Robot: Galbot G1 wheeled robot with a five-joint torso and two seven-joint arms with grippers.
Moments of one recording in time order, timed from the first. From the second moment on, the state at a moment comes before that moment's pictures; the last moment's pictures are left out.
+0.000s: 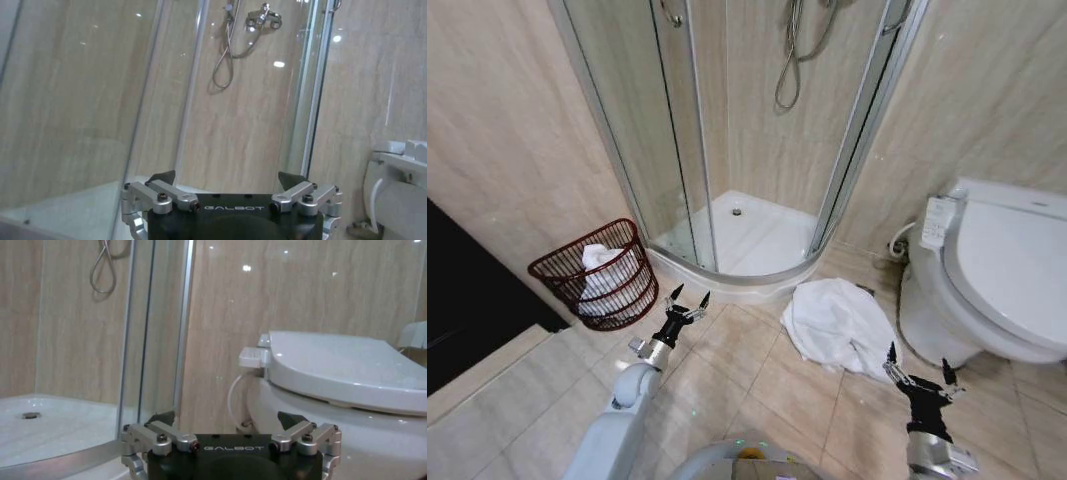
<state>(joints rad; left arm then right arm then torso) 1.33 -1.29 -0.52 -1.74 -0.48 -0.25 0.38 -1.84 1.59 0.83 2.10 0.12 0.31 0.14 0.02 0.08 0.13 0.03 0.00</state>
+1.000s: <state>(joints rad) 1.37 -1.30 -0.53 -1.83 -0.46 -0.28 0.33 -1.72 1.30 0.92 1.92 0.46 -0.07 -0.01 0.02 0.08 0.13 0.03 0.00</state>
